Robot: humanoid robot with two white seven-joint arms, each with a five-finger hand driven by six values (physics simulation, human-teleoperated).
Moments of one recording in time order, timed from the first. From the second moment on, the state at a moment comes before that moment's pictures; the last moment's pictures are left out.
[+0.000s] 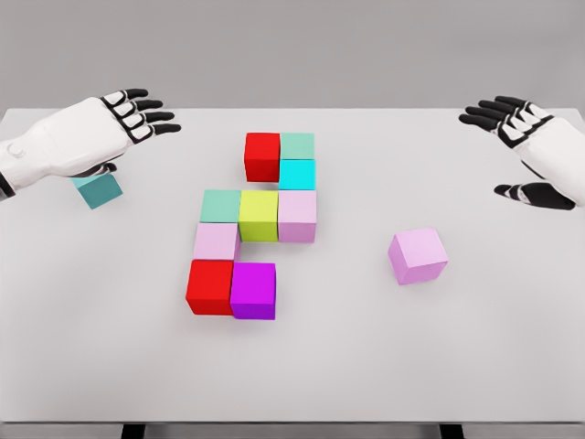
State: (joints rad) left arm -0.53 0.89 -0.47 -1.55 -0.77 -0.61 -0.05; right arm -0.10 -0.70 -0.09 -1.73 0.41 -0.61 0.29
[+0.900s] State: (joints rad) left arm -0.87 0.93 -0.85 -1.23 -0.66 -0.61 -0.05; right arm -0.87 -1.12 0.94 -1.67 0.26 -0.61 0.42
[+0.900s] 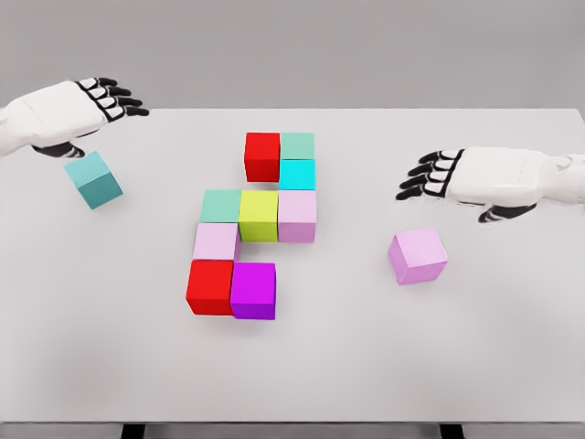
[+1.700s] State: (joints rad) left arm -0.98 0.95 -1.08 -1.10 -0.57 -0.61 -0.05; right arm -0.89 -1.02 1.04 -1.63 0.29 -0.61 0.53
